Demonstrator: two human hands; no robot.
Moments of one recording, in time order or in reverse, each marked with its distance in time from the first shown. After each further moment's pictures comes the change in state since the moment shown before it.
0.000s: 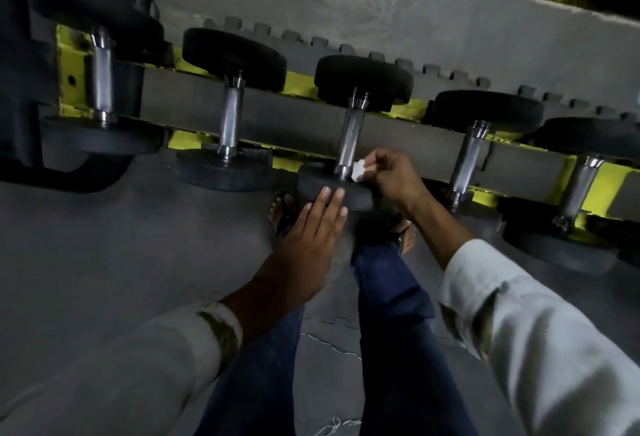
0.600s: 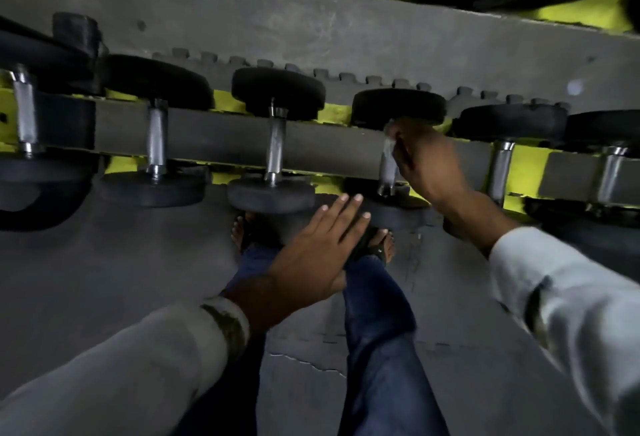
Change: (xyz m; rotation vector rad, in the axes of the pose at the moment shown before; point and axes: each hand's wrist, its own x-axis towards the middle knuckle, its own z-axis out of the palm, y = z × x) left_hand 0.067 0.090 -0.039 -0.187 -0.009 0.249; right_hand -0.038 0.036 -0.165 -0.869 0.409 -0.656
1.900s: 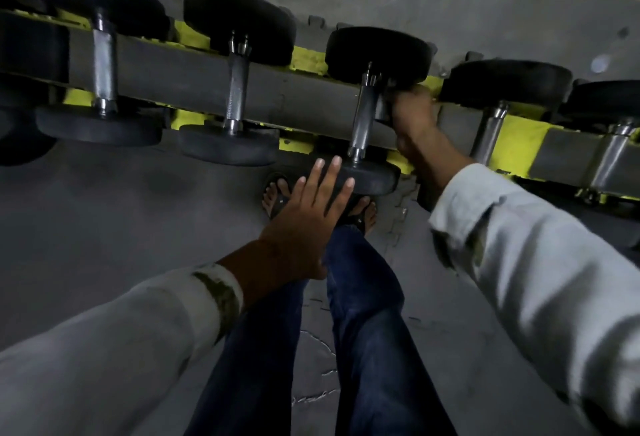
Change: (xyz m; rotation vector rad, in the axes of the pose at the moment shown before) left_hand 0.036 0.064 0.016 0.040 -0.194 -0.194; right_hand 0.028 0.049 0.050 1.049 0.004 0.941
